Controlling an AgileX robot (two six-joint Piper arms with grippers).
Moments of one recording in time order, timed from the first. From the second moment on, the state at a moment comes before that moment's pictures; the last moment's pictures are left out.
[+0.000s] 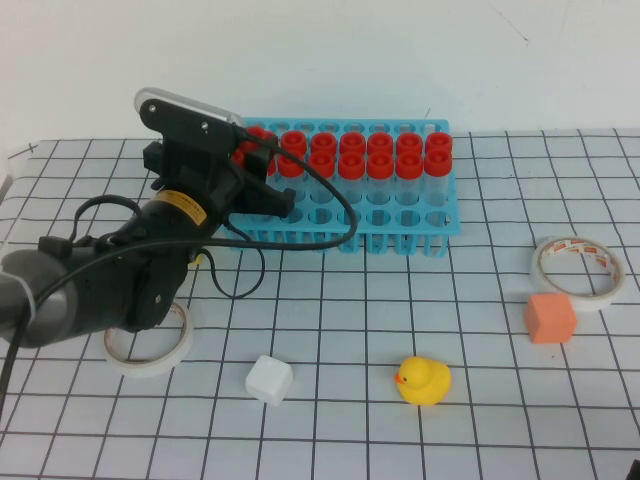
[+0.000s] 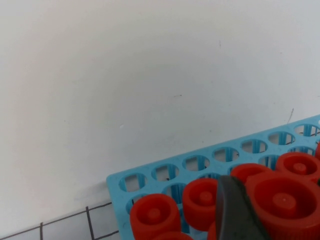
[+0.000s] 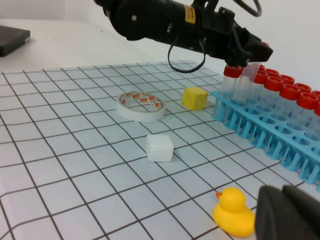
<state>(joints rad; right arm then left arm) 0.94 0.37 -0.15 -1.72 0.06 1.53 -0.36 1.81 -1.04 0.03 -0.65 -0.01</state>
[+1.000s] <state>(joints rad) 0.94 0.37 -0.15 -1.72 0.06 1.53 -0.36 1.84 -1.04 0.05 -0.65 -0.03</state>
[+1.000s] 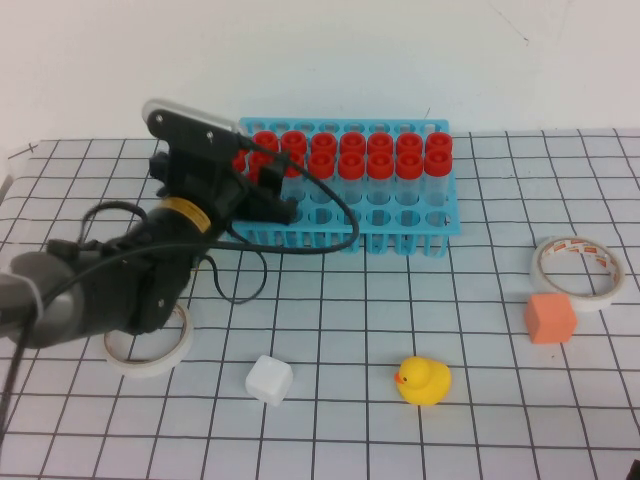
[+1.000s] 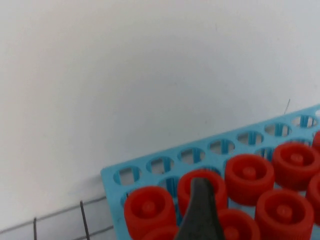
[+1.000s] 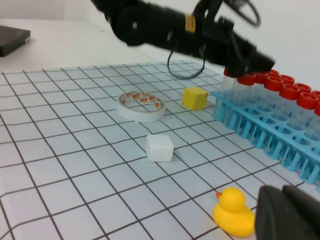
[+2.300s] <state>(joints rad) 0.94 0.37 -0.15 -1.72 0.06 1.53 -0.36 0.35 -0.43 0.04 -0.05 0.30</state>
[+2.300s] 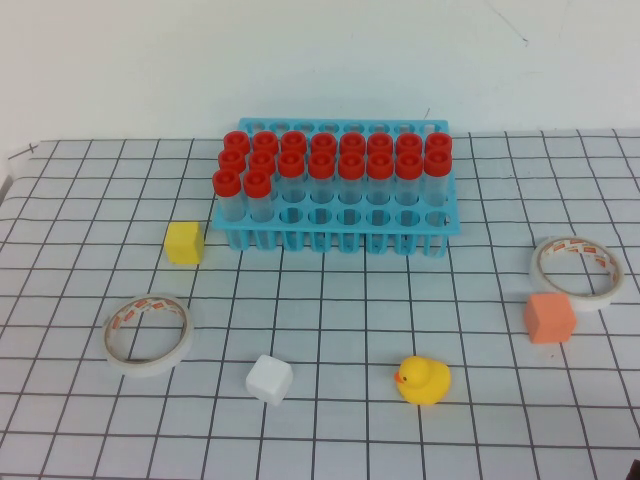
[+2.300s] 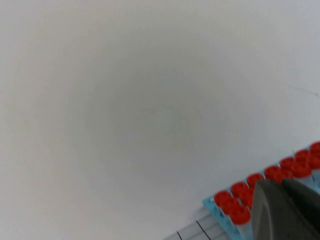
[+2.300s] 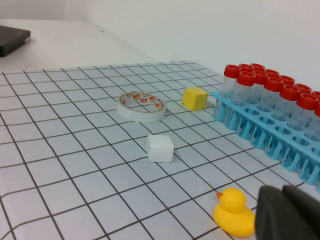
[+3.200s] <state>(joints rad) 0.94 0.37 -0.15 -1.72 0.06 1.53 -0.25 0.20 -0.13 -0.25 -0.09 0.45</state>
